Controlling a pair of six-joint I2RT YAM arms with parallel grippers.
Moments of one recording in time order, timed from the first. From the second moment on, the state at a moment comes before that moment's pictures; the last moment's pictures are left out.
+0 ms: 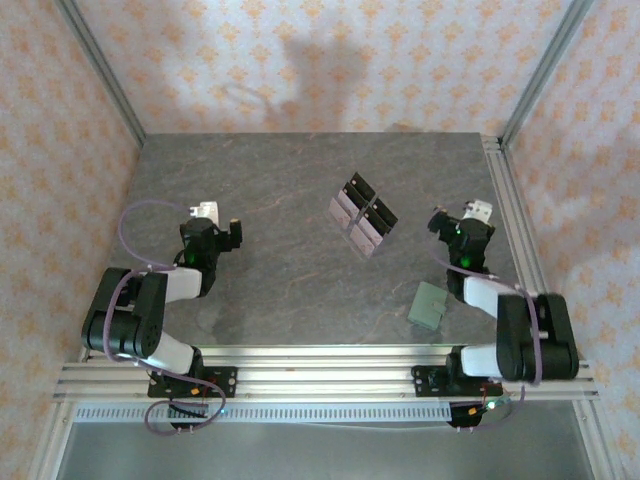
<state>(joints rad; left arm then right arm) -0.04 1.49 0.47 0.54 -0.22 -0.05 -0.01 1.28 0.41 0.57 0.23 0.24</state>
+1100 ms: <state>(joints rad) -0.55 1.32 1.07 -0.55 -0.24 -0.50 0.25 1.06 0.78 -0.98 0.15 0.75</state>
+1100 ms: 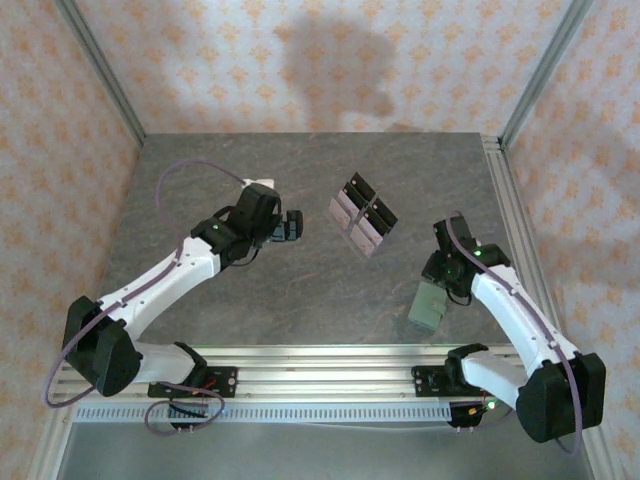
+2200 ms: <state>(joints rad) -0.60 1.43 1.08 -0.49 -0.14 -0.53 0.34 1.23 0.65 -0.92 0.19 0.90</state>
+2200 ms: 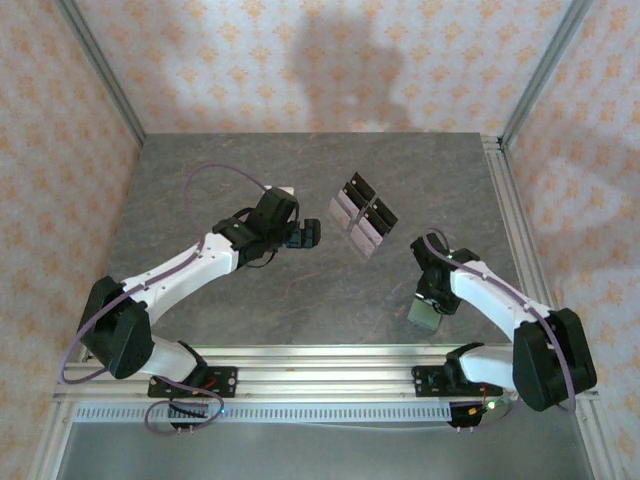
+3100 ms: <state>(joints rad) -0.60 1.43 1.08 -0.49 -0.13 -0.54 0.37 1.21 0.62 -0.82 0.10 0.93</state>
